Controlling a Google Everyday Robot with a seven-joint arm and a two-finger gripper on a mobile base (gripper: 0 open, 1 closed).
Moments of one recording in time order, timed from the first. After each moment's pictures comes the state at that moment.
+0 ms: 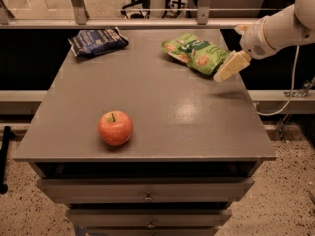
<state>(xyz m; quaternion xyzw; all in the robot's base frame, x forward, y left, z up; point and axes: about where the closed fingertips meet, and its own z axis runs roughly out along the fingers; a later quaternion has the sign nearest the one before) 0.685 -0.224 0.897 -0.51 0.76 0.03 0.40</state>
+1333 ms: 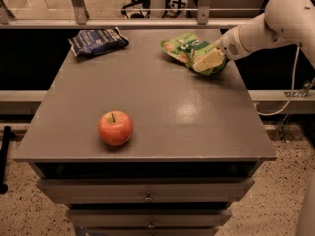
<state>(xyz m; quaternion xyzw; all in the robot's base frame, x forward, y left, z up) 0.734 -0.185 0.862 -0.42 0.81 0.12 0.39</state>
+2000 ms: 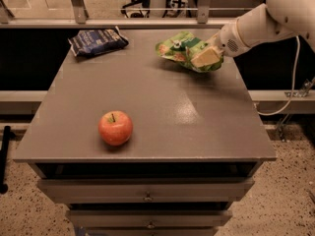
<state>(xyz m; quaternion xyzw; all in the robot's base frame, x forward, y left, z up) 0.695 -0.154 0.890 -0.47 0.78 0.14 0.38</state>
